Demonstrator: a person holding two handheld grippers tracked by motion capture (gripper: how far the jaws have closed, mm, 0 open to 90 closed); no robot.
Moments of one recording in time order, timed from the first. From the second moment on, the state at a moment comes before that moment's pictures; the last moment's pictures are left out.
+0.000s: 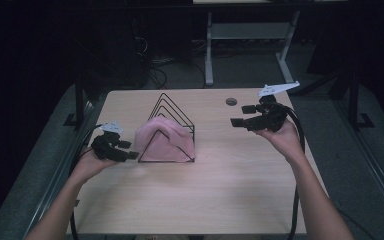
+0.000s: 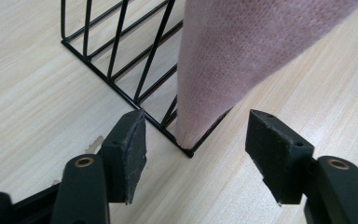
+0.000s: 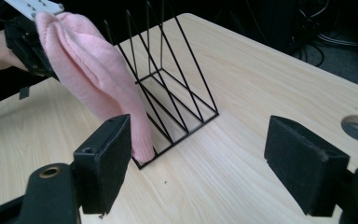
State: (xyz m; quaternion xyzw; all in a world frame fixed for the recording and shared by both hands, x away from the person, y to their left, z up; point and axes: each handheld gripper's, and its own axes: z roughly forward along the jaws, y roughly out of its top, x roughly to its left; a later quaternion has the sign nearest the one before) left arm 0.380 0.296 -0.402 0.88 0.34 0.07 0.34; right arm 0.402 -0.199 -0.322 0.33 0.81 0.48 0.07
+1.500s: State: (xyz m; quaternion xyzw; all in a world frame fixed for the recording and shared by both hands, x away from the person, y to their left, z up) left arm 0.346 0.311 -0.411 0.85 0.38 0.08 0.36; right arm 0.342 -0.284 -0.405 0.42 0.78 0.45 0.06
